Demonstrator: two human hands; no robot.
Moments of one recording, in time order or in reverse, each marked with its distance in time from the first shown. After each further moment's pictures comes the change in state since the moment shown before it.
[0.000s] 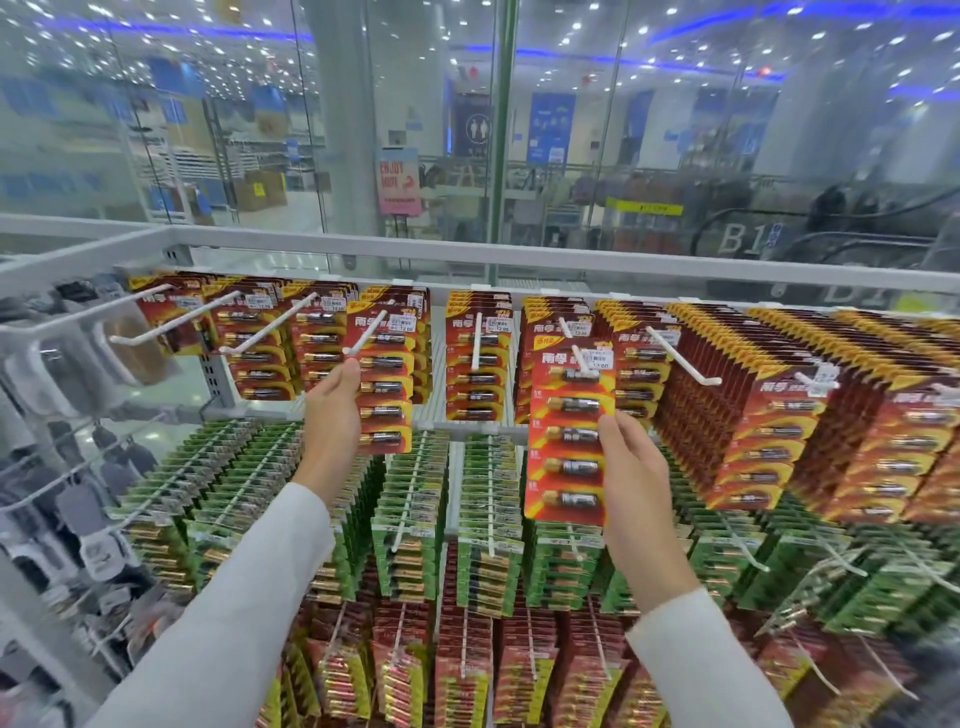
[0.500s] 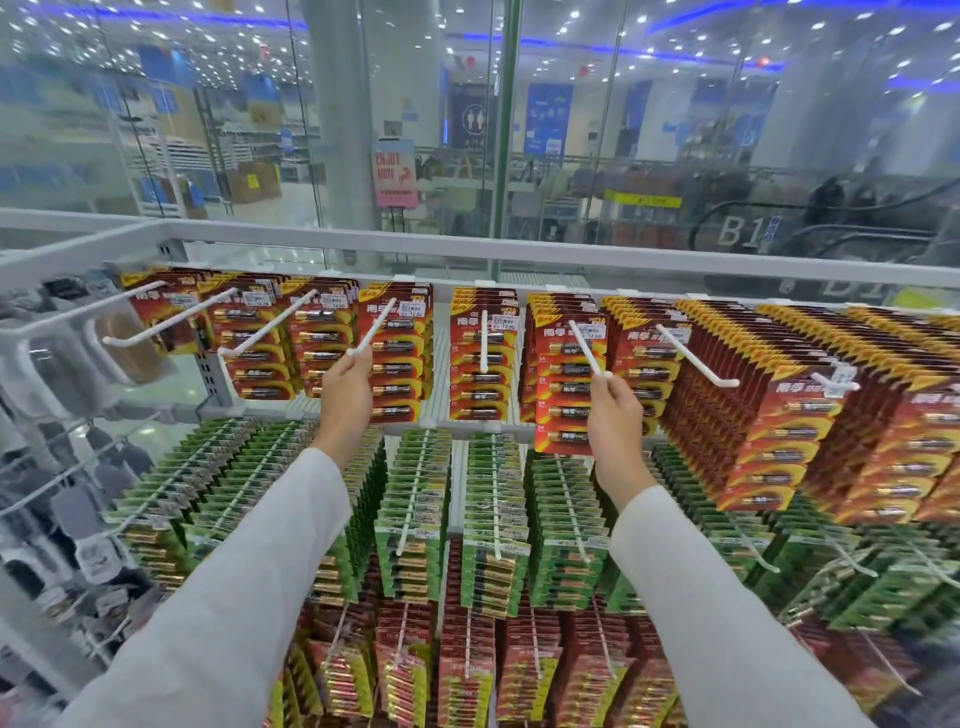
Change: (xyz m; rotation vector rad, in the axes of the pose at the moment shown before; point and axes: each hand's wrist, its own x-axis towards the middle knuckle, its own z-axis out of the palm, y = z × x) left_hand 0.044 -0.006 0.014 -0.031 -0.042 0.003; right_hand 0.114 0.031 0.022 -0.169 0.116 -0.120
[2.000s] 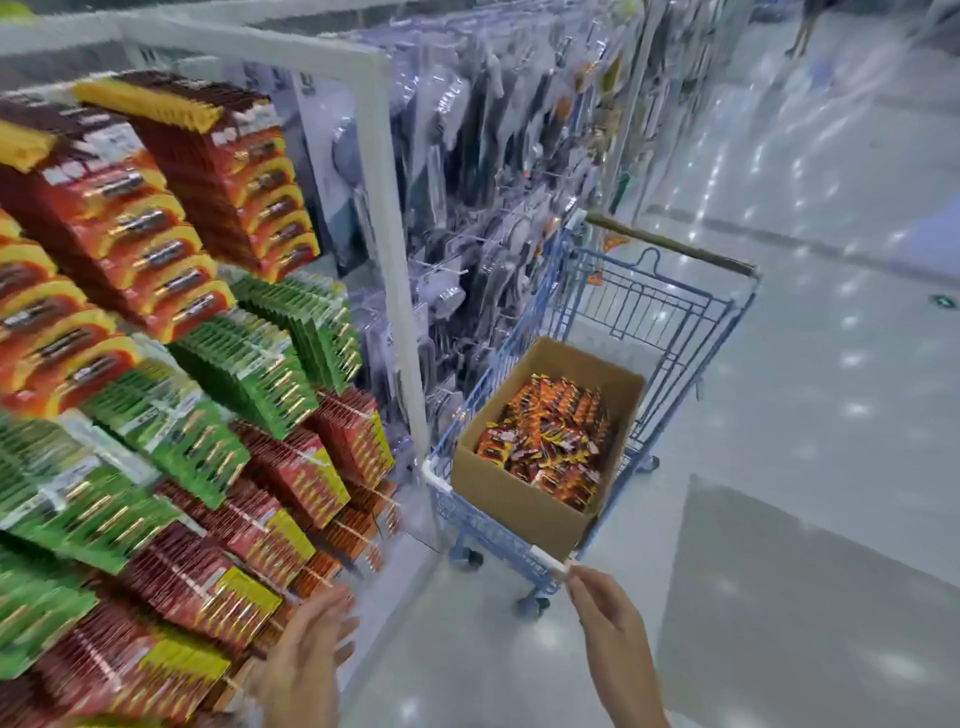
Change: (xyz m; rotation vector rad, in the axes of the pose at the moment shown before) left_hand -0.474 -0.286 0.251 0.272 -0.776 -0.511; right_hand -0.370 0.174 -0.517 -0.022 0.938 0.499
